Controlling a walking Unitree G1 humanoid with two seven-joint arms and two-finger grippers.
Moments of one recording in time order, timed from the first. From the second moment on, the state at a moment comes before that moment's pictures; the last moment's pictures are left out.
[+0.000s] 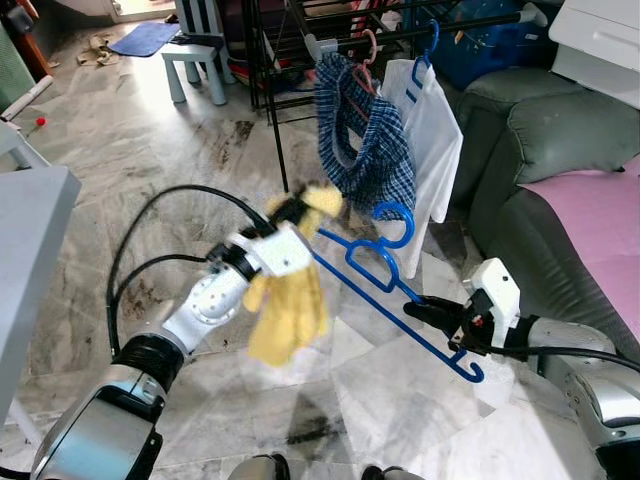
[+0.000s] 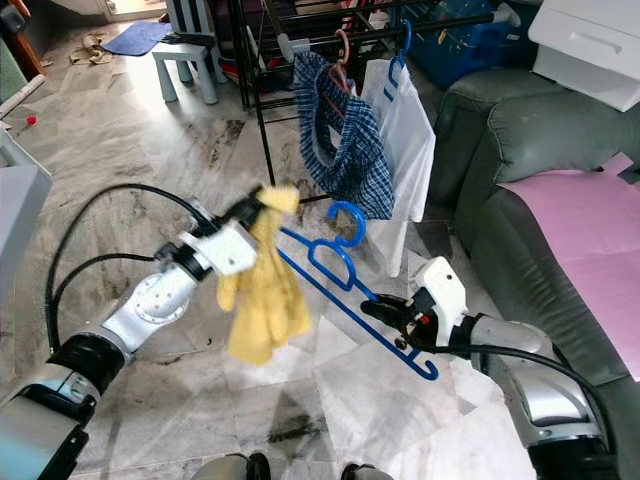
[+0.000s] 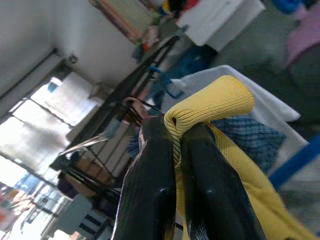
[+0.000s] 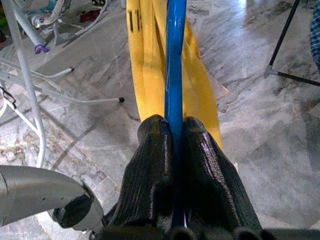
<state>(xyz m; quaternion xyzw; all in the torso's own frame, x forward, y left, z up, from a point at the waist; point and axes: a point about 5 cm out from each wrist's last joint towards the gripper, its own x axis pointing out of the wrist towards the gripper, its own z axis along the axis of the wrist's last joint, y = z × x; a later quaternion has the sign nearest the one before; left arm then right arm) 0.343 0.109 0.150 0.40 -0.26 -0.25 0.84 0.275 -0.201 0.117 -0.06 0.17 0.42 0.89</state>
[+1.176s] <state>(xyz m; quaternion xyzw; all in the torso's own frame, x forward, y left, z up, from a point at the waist) 0.311 0.154 0.056 -0.04 0.05 -0.17 0.98 0.327 -0.196 0.114 -0.21 0.11 0.21 0.95</state>
